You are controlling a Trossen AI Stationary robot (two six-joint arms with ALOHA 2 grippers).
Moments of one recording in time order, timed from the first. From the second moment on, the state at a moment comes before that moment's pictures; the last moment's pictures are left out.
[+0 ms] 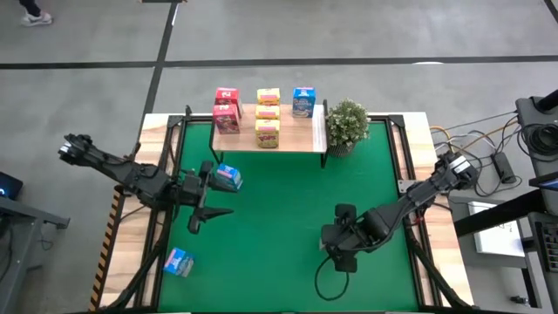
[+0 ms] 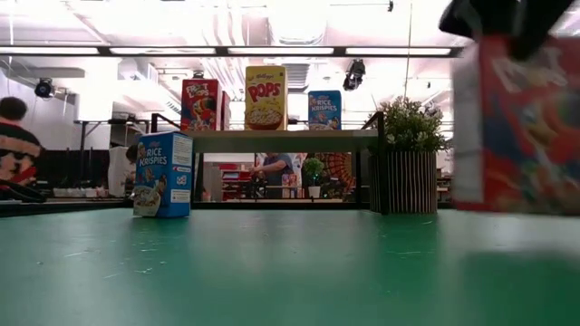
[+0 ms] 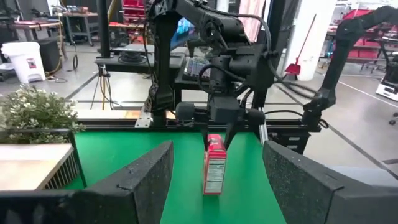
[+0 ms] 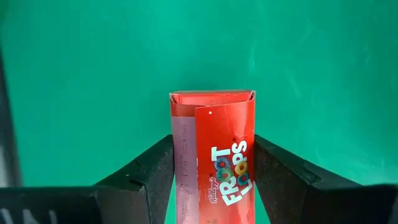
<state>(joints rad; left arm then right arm) -0.43 0.84 0.79 -0.03 -0.33 -0.11 0.54 1.64 1.37 -1.04 0.15 0.60</state>
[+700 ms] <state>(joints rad) -0.43 0.62 0.79 -0.22 -0.67 0.04 0.20 1.69 1.79 -0.91 0.16 0.17</state>
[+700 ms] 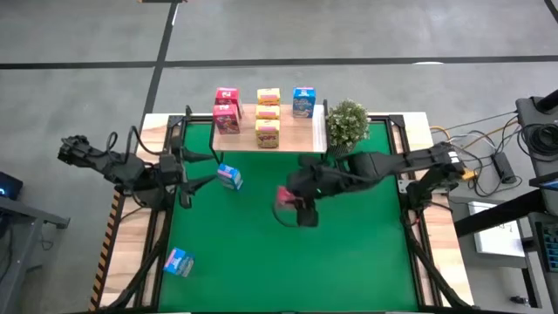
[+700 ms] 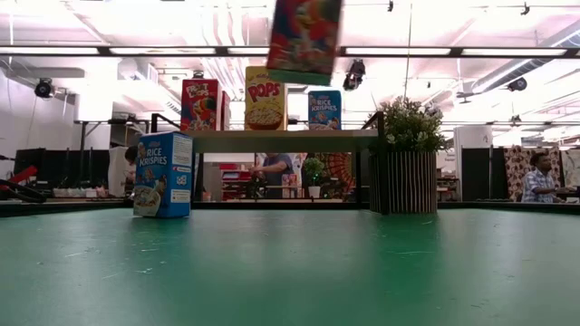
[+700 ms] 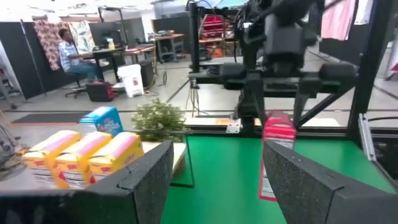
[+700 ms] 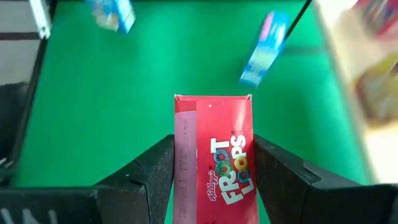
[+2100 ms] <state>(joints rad) -0.43 0.54 0.78 -0.35 -0.67 0.07 -0.16 2.19 2.32 -0.52 0.01 -0.33</state>
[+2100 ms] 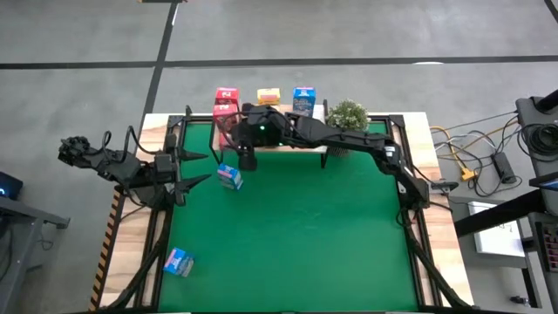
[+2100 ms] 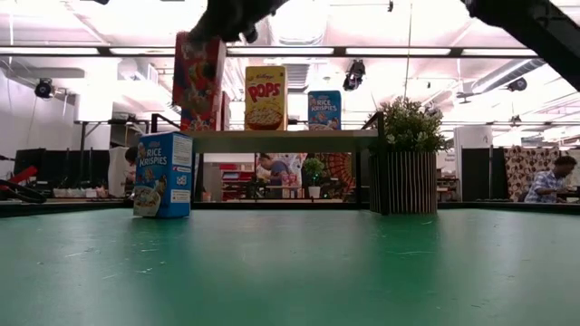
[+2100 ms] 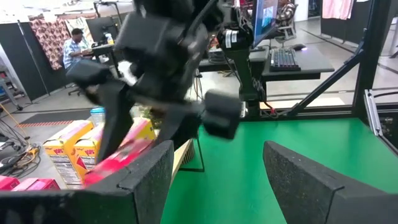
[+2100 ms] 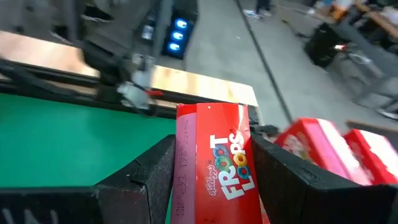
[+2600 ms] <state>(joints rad) -0.43 0.54 0.78 -0.35 -0.67 0.07 -0.20 2.23 2.32 -0.49 0.01 -0.38</state>
